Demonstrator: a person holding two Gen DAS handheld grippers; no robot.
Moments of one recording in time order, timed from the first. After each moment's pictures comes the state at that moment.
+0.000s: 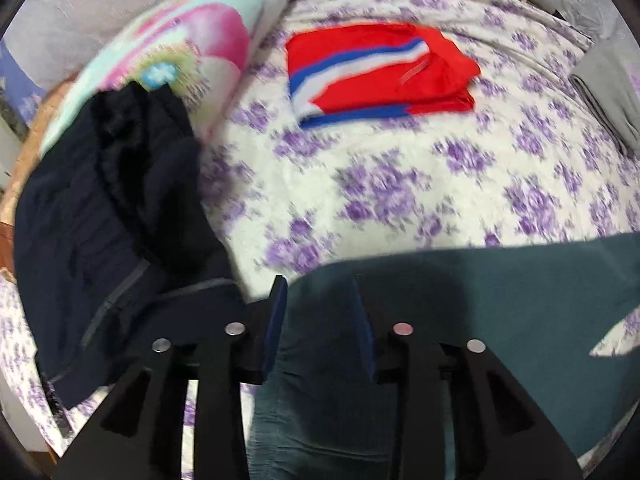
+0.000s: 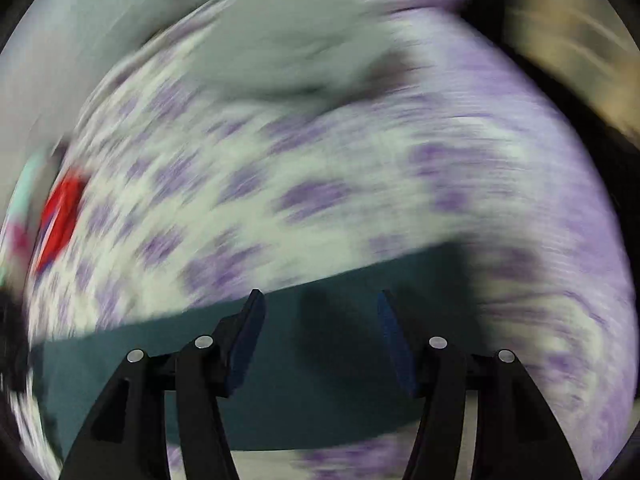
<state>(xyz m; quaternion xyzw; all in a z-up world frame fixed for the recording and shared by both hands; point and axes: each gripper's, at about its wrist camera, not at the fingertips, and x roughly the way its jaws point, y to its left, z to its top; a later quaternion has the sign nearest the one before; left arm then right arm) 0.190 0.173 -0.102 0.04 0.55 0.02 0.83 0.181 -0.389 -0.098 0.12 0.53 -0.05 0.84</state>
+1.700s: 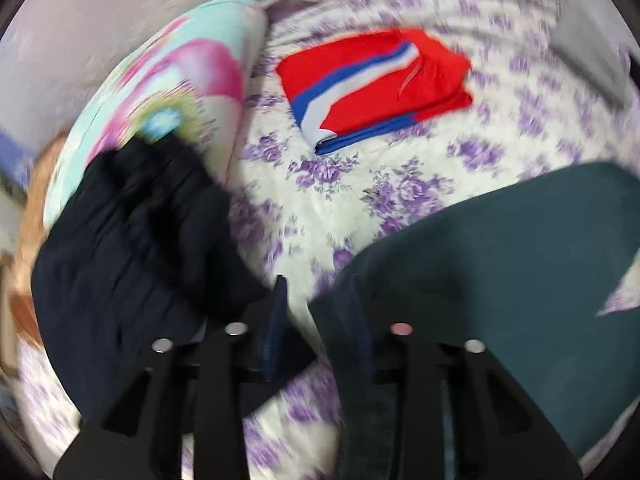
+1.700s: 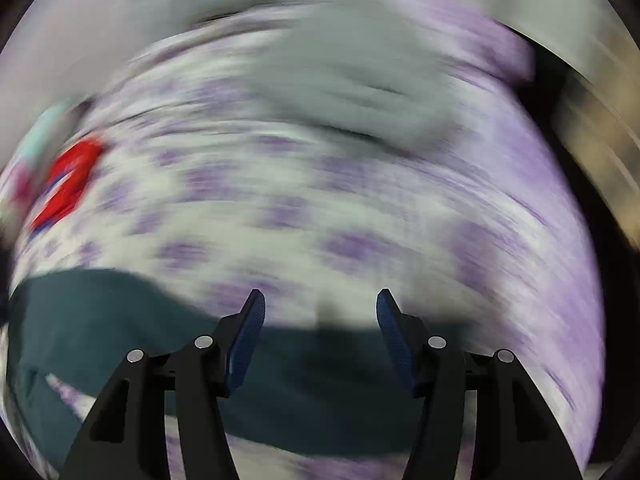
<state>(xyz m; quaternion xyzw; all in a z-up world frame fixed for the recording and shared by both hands) 0.200 0.202 -0.084 0.10 0.52 -0.01 0.85 0.181 -0.414 -0.062 0.05 0.50 -0.09 0.86</state>
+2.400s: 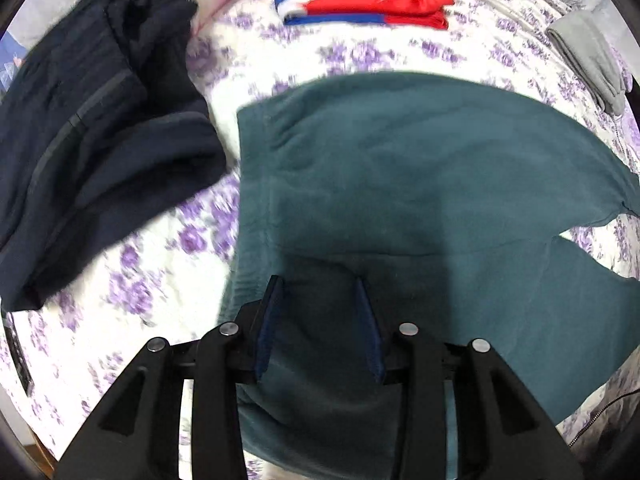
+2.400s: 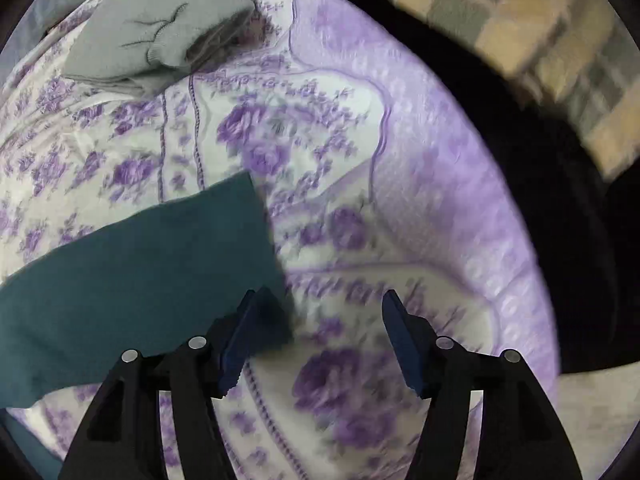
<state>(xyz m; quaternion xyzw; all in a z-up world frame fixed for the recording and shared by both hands) 0.109 0.180 -0.137 0.01 0.59 -0.01 0.81 0.144 -0.473 -0.100 0.07 0.55 -0.24 0.80</state>
